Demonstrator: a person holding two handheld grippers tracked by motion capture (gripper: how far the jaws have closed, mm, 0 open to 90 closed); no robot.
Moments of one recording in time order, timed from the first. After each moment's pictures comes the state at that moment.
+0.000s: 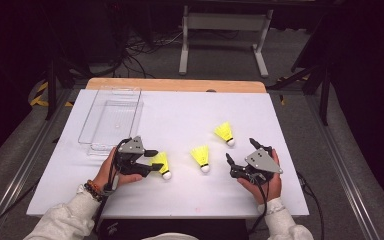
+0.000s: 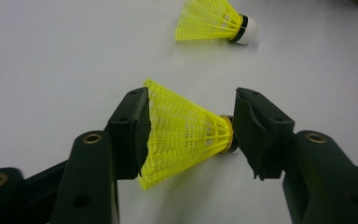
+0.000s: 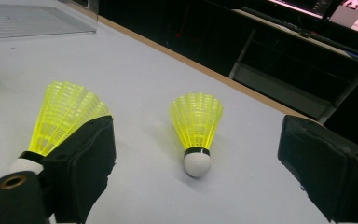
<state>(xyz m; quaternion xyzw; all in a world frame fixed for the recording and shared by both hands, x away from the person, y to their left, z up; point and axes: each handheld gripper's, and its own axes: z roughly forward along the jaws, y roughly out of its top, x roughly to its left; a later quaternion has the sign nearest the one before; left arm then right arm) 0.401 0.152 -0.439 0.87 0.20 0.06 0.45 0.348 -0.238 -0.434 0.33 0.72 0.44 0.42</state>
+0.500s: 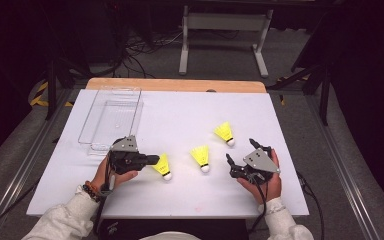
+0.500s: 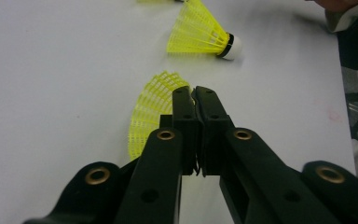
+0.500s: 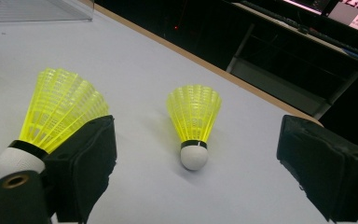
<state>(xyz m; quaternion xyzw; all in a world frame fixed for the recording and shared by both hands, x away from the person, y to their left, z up) 0.399 0.164 -0.438 0.85 0.20 0.04 0.48 0.350 -0.237 -0.437 0.33 0.73 0.42 0.43</state>
